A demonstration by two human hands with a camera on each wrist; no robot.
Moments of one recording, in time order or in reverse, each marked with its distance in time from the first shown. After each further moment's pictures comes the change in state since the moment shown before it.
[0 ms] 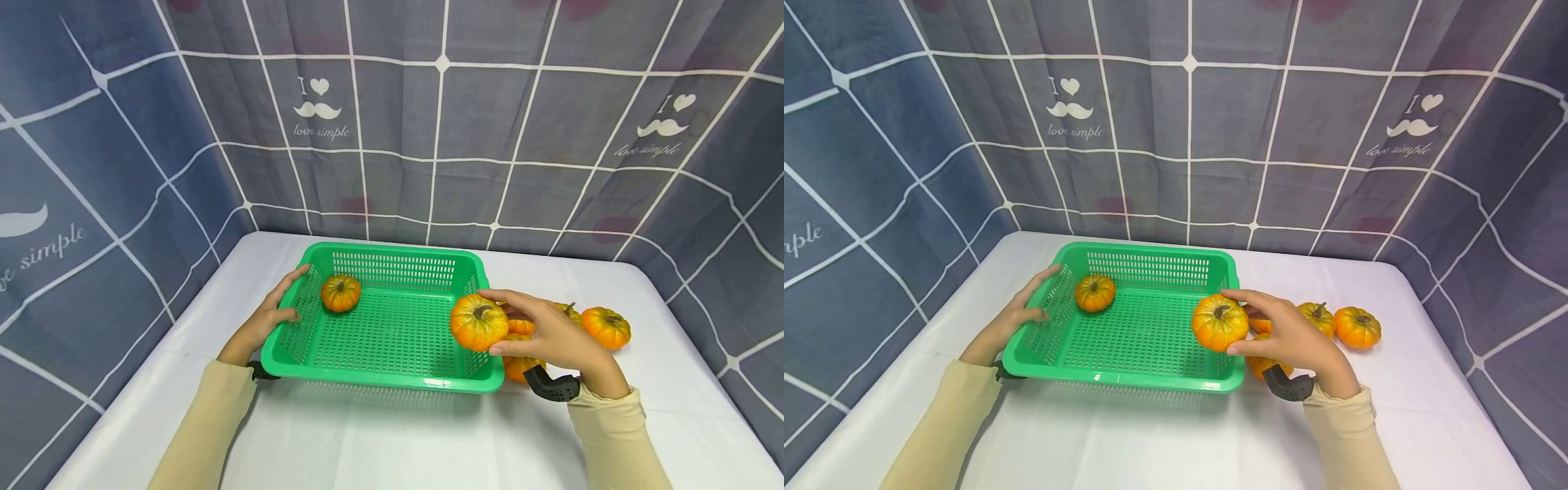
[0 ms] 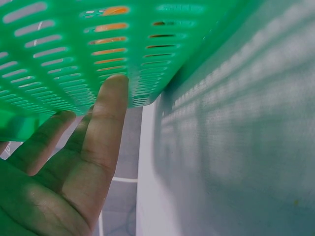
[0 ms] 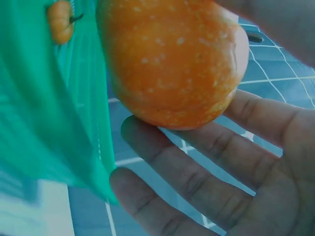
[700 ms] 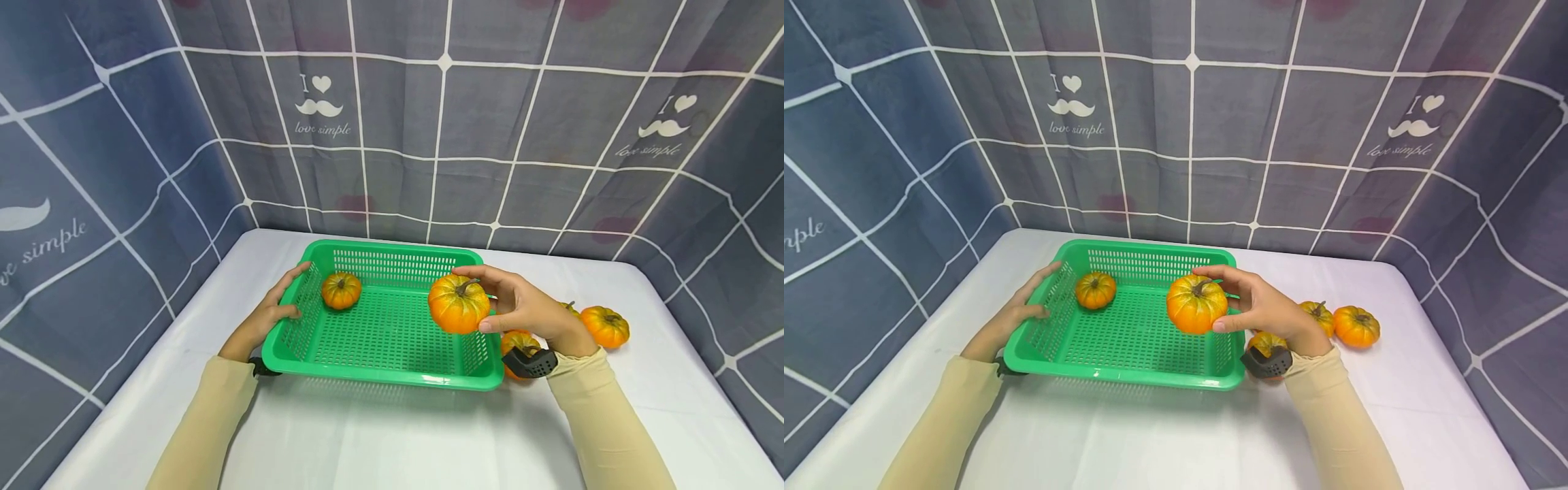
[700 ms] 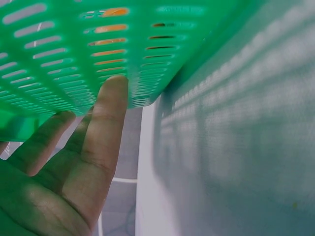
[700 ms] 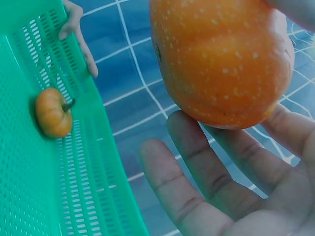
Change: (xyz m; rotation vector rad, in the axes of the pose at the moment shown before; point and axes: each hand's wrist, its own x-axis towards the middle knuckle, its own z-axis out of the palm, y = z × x) left_hand 0.001 -0.002 0.000 -0.013 -0.003 -0.014; right_hand 0.048 0.007 0.003 0.694 -0.218 -0.062
